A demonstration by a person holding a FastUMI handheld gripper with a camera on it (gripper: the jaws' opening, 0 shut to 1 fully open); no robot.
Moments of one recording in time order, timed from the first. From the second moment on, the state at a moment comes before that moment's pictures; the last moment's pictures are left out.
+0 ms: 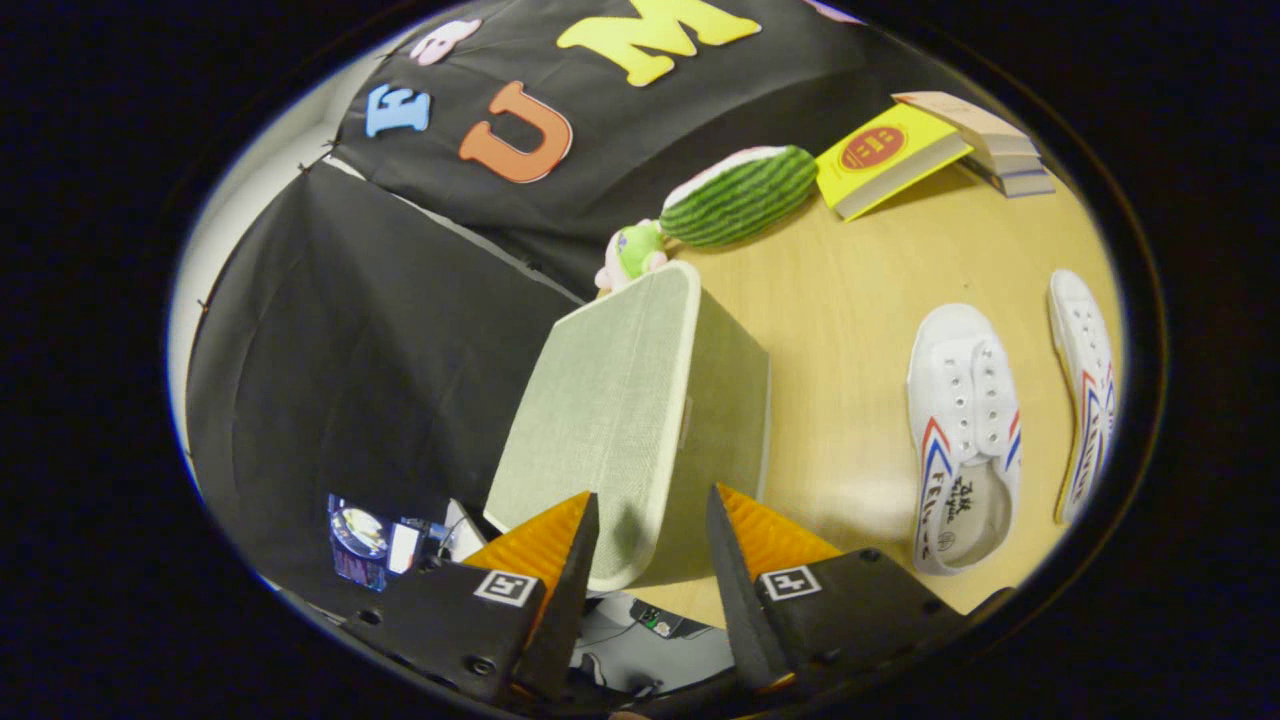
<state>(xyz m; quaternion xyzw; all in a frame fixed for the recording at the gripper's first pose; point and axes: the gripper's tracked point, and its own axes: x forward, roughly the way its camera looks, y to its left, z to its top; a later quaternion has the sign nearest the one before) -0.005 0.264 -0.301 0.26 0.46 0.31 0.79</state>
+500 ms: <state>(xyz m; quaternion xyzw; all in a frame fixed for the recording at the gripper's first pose) -0.003 0.280 -0.288 0.37 0.51 0.34 0.70</state>
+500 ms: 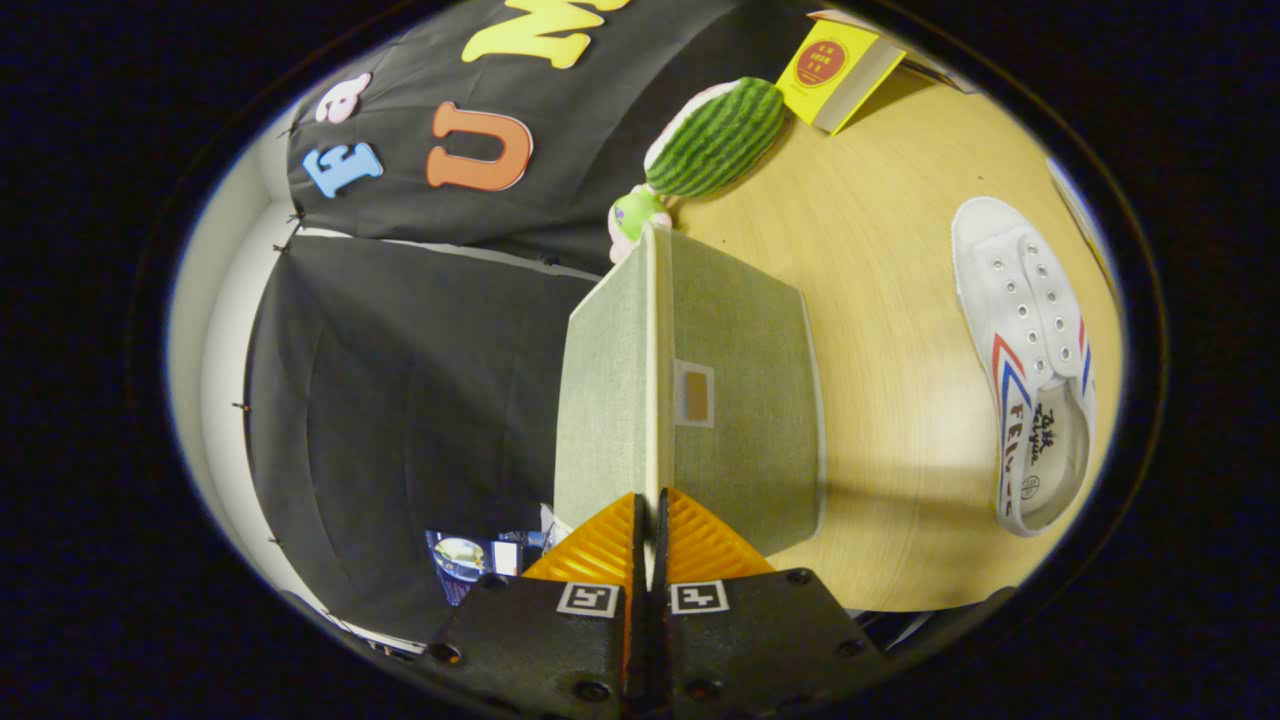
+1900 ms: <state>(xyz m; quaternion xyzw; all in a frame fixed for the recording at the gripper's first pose) -0.004 0.500 -0.131 0.06 0.34 0.46 0.82</state>
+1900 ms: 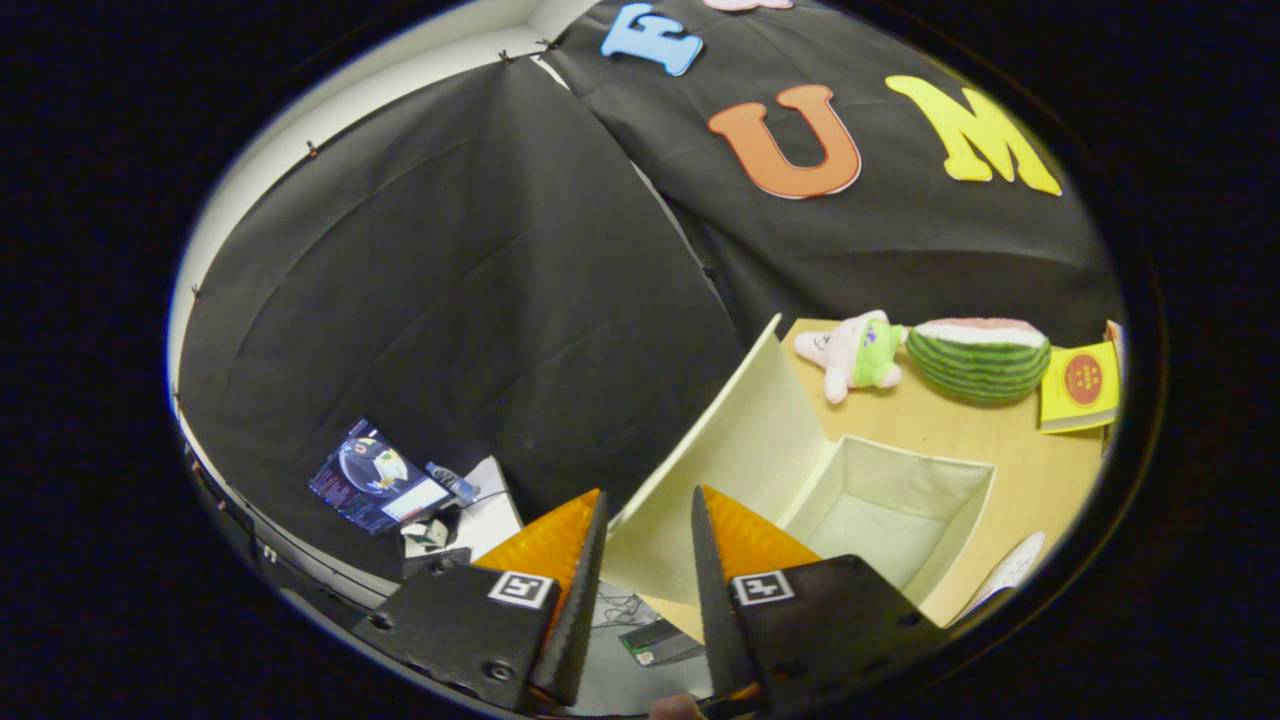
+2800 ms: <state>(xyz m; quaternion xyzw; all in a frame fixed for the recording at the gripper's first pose) 0.046 0.282 -0.079 0.00 0.21 0.23 0.95</state>
